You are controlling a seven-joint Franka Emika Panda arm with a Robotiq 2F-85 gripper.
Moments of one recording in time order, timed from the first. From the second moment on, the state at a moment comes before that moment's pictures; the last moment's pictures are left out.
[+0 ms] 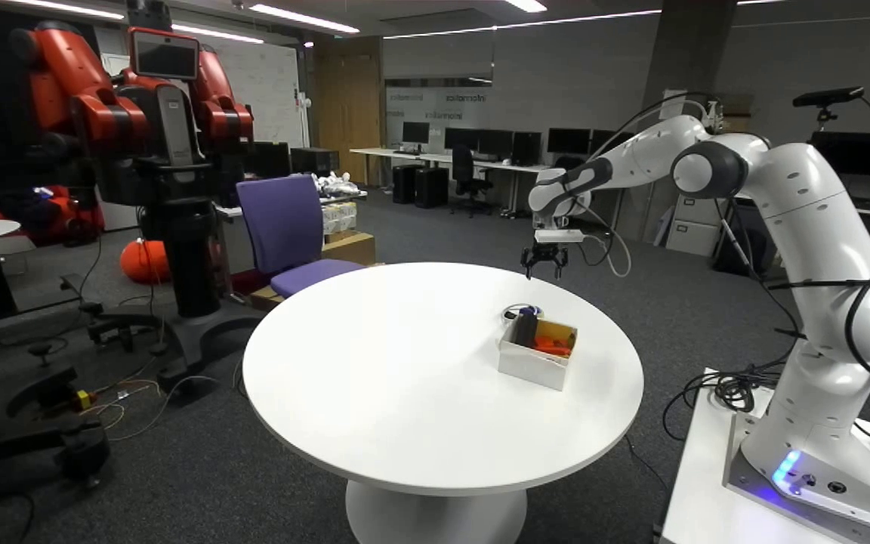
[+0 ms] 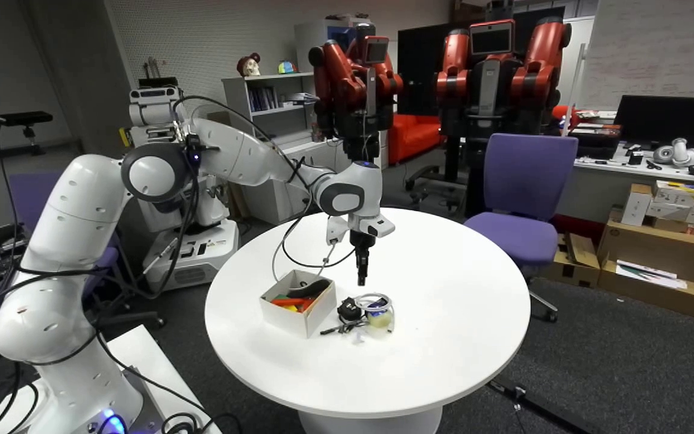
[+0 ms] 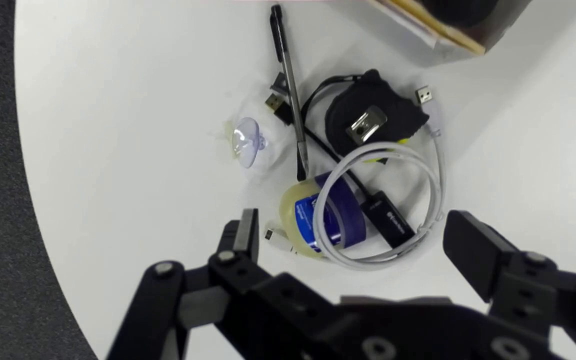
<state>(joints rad) -0.21 0.63 -0.21 -1.51 0.15 2.05 0.37</state>
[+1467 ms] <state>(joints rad) -0.20 0.78 -0.21 -1.45 0.15 2.06 0.52</state>
